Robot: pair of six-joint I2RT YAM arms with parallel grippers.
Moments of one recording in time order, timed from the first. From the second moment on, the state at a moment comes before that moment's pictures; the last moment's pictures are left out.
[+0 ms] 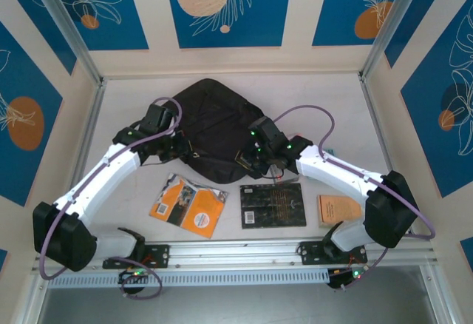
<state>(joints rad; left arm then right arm) -0.40 1.28 1.10 -0.81 0.16 -0.70 0.74 1.42 1.04 -0.52 -0.18 1.21</state>
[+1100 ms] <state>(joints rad) -0.43 1.39 1.25 -0.87 0.10 -0.69 0.67 1.48 1.12 -0.71 -0.13 1.03</state>
